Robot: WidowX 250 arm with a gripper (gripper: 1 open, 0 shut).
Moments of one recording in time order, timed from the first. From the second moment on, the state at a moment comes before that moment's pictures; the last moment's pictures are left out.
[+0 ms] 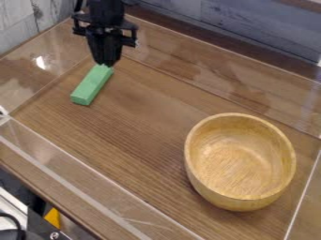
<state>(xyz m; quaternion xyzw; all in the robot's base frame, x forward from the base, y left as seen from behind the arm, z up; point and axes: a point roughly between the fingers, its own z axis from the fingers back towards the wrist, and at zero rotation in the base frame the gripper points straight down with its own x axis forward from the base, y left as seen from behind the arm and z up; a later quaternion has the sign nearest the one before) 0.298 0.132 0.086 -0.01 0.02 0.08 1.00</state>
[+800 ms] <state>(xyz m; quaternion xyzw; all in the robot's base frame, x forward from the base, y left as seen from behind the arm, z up) 0.290 0.148 0.063 0.00 0.03 0.11 0.99</state>
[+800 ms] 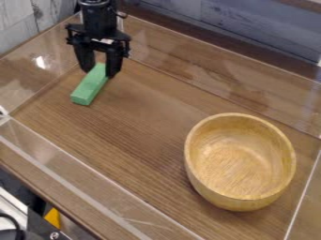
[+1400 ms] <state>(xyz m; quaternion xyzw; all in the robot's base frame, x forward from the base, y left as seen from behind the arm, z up) 0.291 0.148 0.075 -0.02 0.05 0.03 1.00</state>
